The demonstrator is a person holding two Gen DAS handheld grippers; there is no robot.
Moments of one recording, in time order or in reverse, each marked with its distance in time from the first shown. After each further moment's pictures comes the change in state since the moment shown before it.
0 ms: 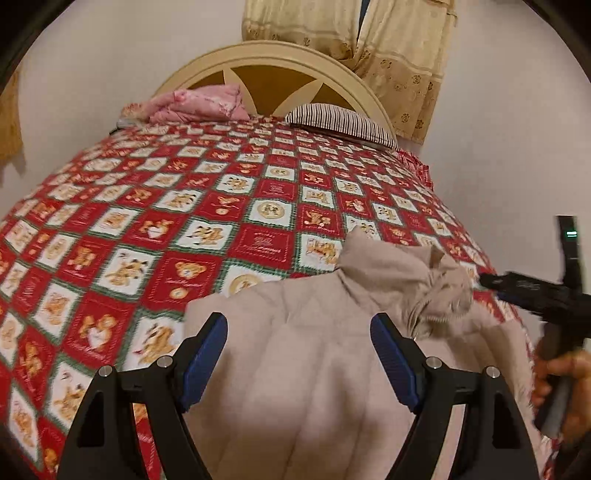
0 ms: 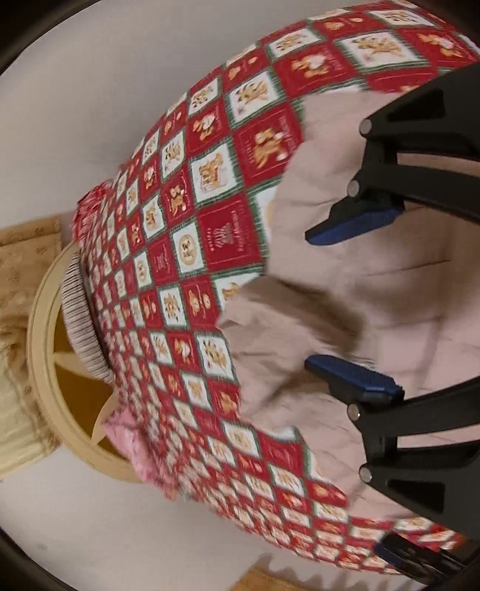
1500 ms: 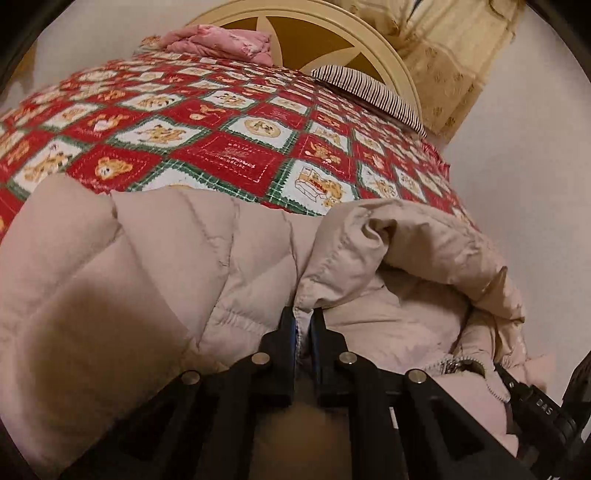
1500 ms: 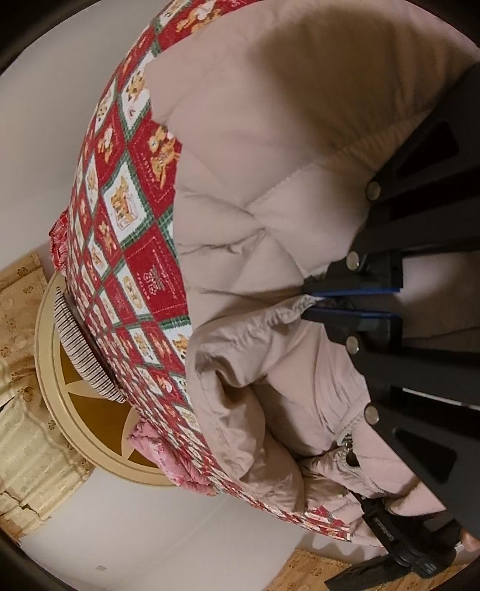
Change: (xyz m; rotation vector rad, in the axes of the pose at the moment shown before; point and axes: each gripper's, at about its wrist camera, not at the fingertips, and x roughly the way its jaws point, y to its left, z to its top) left arm 0.116 -0.007 -0.052 -0.234 0.095 -0.049; right arm 0.039 -0.076 -0.089 0.216 -0.052 0.155
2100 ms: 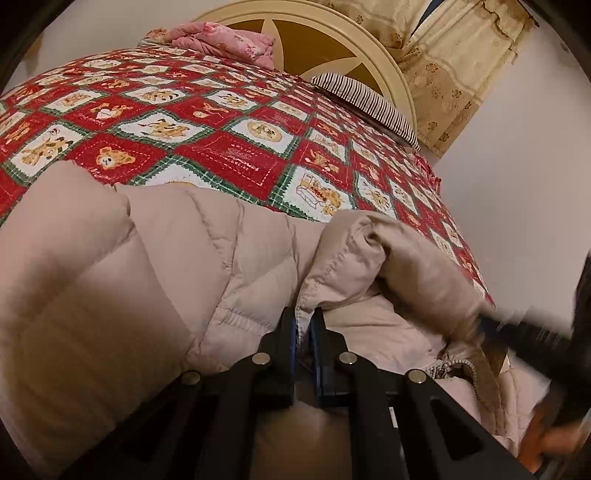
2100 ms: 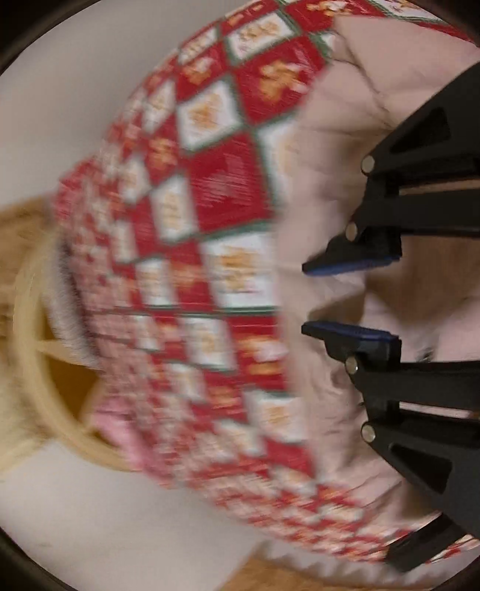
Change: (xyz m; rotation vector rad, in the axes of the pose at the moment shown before) left arm 0.002 0.006 0.004 -0.039 -0.021 -0.048; right arm 0.030 0.088 0.059 -0.222 0.128 -0.066
